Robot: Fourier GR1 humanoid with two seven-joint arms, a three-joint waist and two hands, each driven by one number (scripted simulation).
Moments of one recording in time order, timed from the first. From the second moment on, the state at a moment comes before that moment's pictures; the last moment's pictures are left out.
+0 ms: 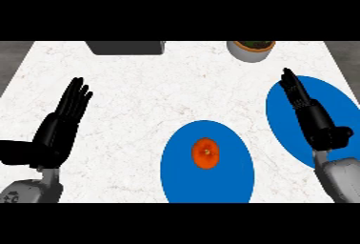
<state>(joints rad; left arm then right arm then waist) -0.11 0.33 -0.12 -1.62 0.28 0.12 -0.02 -0.26 -0.48 0.23 -1.40 -0.24 -0.12 -0.20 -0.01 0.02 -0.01</state>
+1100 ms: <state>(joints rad) 0.00 0.21 -0.21 -1.42 0.24 0.16 0.17 -0.69 -0.43 0.19 -0.92 -0.14 0.24 -0.55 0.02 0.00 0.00</state>
